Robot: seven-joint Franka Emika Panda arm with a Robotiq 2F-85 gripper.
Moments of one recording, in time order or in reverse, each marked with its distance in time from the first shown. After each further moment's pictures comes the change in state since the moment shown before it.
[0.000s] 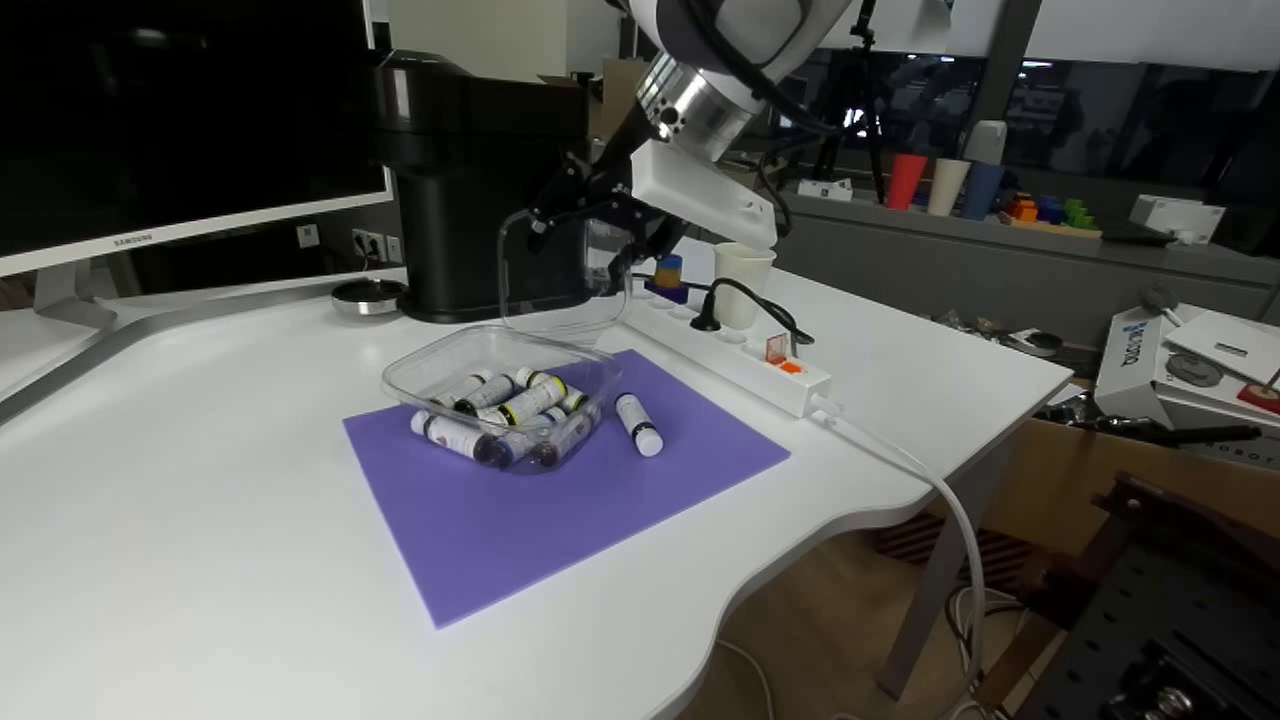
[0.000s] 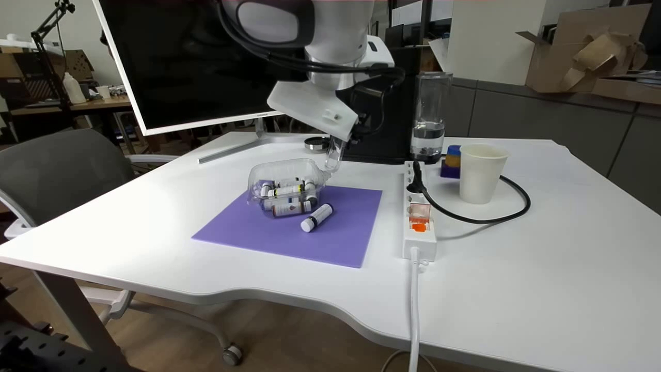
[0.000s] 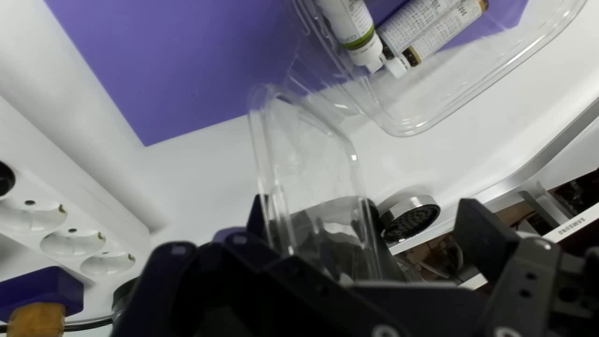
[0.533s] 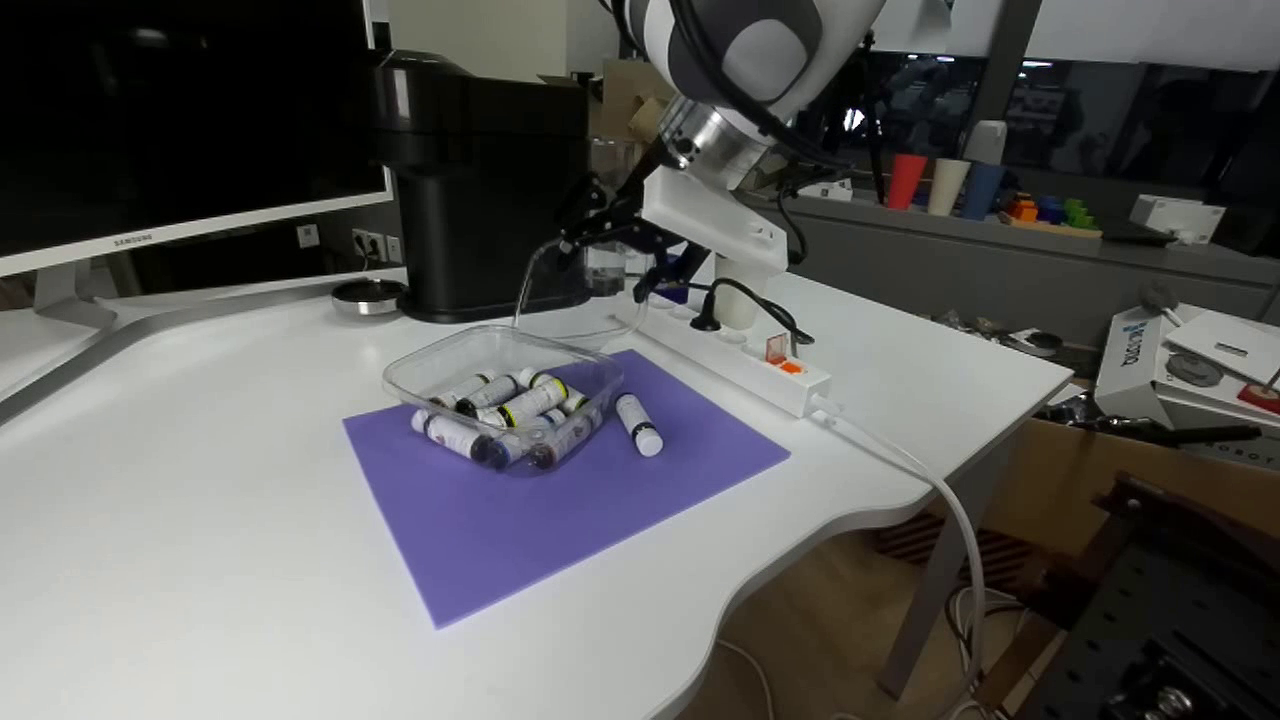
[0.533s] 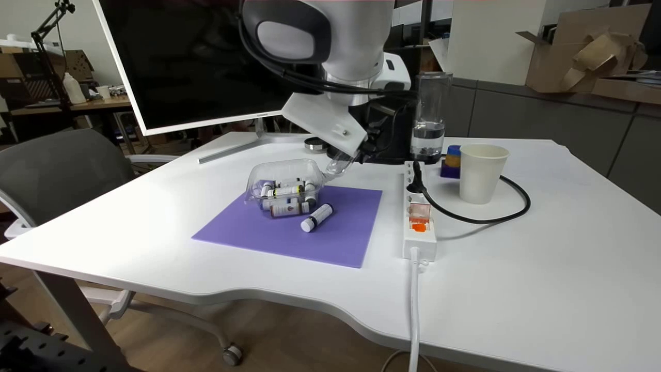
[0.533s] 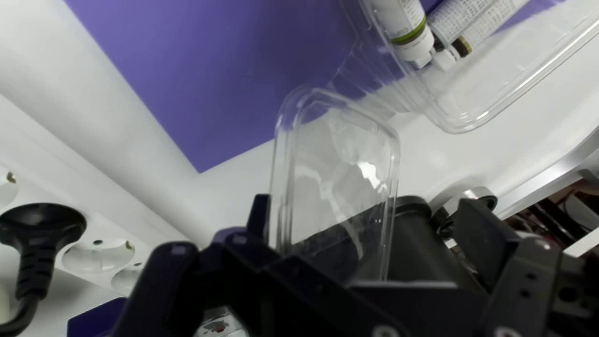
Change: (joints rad) arm 0.019 0.061 -0.064 0.049 0.018 0.020 0.052
